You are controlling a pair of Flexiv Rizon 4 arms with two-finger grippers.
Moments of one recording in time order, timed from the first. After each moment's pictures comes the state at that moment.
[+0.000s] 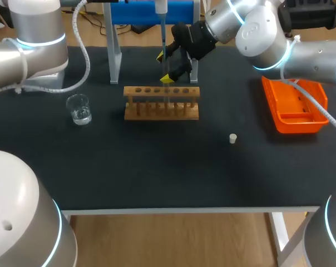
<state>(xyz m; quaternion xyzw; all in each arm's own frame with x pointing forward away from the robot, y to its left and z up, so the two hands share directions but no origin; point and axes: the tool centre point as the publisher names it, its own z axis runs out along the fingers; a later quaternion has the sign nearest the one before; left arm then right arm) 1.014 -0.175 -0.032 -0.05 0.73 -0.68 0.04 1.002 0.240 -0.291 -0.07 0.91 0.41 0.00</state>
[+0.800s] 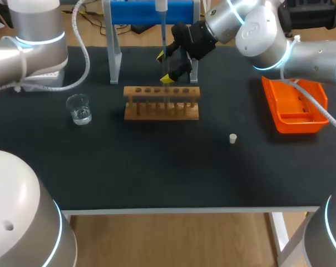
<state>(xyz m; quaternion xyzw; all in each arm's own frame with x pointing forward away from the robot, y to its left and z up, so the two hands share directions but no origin) 1.010 -0.177 -0.025 -0.04 0.73 -0.68 0.04 1.002 0.240 -0.291 -0.07 0.91 0.41 0.00</state>
